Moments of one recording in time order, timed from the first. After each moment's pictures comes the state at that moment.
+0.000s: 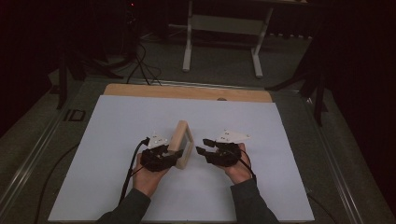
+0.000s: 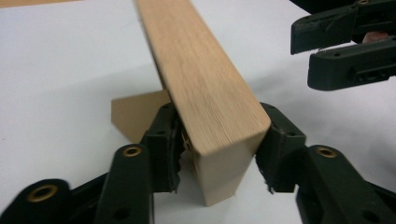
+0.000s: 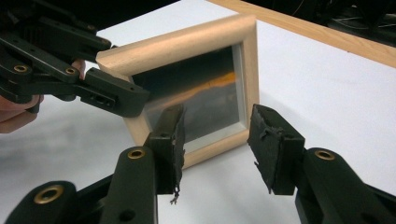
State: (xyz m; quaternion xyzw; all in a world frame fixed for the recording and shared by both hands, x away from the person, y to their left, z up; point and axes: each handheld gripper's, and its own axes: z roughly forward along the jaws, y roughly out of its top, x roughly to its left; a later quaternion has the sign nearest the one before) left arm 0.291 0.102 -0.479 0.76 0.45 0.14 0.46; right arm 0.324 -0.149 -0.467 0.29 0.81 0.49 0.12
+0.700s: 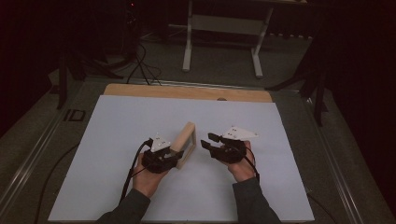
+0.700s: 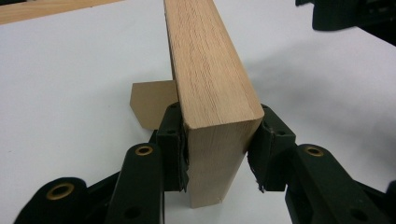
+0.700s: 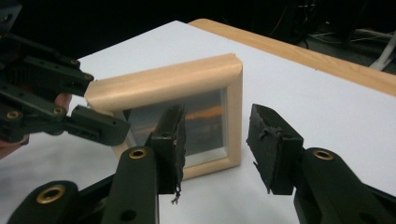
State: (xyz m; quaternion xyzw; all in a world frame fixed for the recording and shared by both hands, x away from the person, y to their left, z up) left arm 0.287 0.097 -0.478 0.78 0.42 0.16 0.44; right arm 0.326 -0.159 -0.453 0.31 0.79 0.51 0.15
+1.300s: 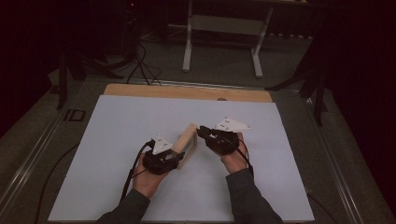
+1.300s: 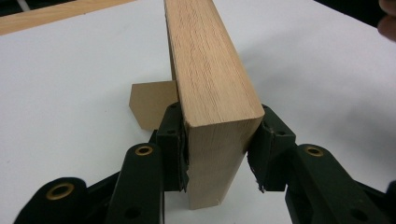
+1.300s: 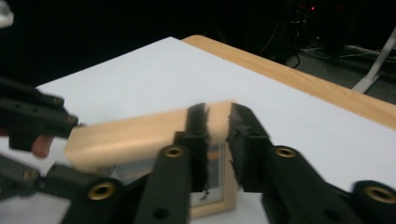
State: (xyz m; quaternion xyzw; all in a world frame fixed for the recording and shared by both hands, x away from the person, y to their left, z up) left arm 0.285 0.093 -0.479 0.79 0.40 0.17 0.44; right arm 0.344 -0.137 -0.442 0.30 0.78 0.52 0.17
